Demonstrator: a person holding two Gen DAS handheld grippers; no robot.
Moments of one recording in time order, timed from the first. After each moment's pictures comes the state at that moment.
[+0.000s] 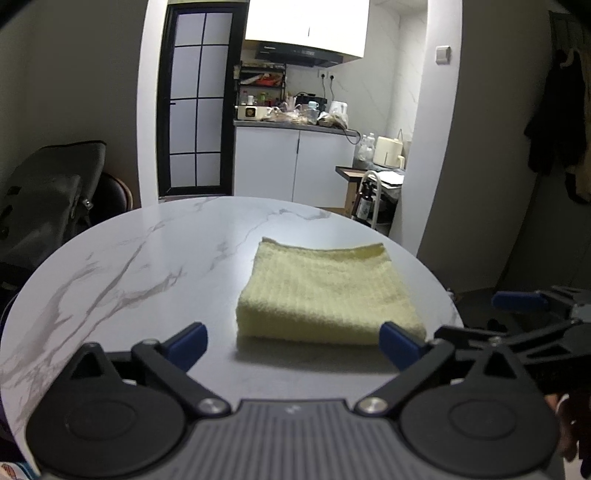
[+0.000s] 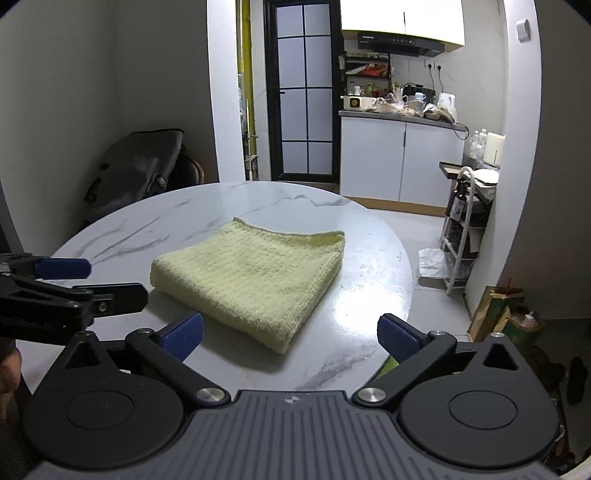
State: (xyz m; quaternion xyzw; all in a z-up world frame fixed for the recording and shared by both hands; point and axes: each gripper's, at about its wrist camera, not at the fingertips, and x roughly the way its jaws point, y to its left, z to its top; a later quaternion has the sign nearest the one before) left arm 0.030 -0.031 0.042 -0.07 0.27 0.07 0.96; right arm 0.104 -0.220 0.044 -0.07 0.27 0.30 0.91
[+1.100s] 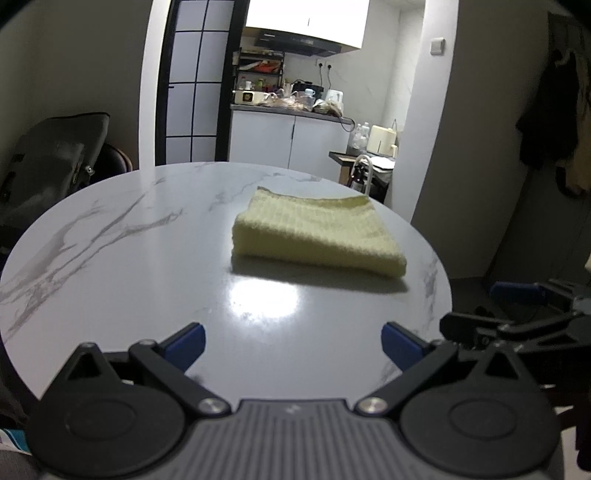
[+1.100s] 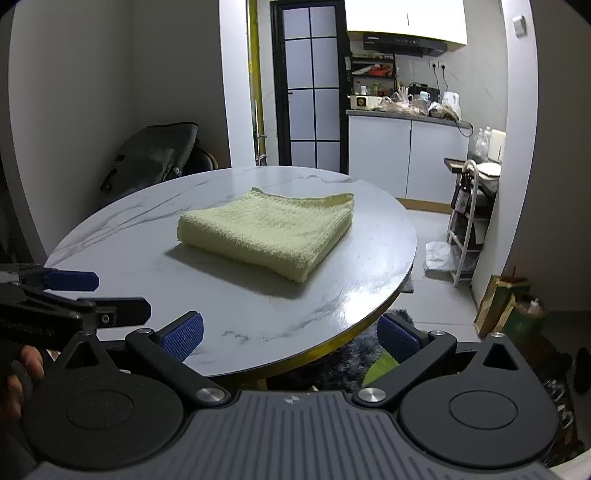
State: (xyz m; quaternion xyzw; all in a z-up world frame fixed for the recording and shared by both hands) left arm -0.017 -0.043 0.003 -0.08 0.29 0.06 0.95; right arm 0.057 -0.242 0.011 -0.05 0.27 0.31 0.91
